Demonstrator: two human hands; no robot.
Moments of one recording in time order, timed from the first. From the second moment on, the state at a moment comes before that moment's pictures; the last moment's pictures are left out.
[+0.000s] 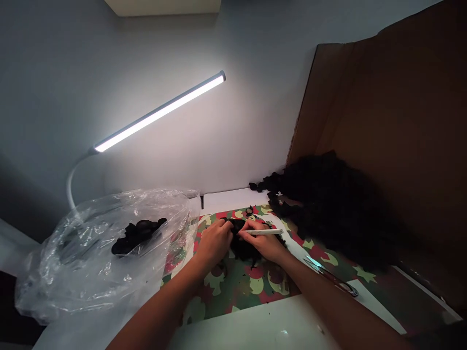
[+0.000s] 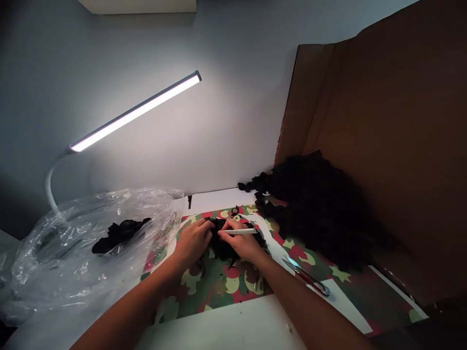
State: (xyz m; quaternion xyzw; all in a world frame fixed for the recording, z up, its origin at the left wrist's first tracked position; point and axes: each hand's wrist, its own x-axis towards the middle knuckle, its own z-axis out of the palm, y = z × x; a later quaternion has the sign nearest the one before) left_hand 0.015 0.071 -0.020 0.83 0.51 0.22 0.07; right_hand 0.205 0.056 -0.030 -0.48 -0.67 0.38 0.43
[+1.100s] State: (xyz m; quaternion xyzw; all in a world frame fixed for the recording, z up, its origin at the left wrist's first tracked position) left_hand 0.024 0.105 -0.019 0.65 0.46 0.45 0.41; right_hand 0.201 0.053 -0.020 -0.47 -0.53 0.39 0.59
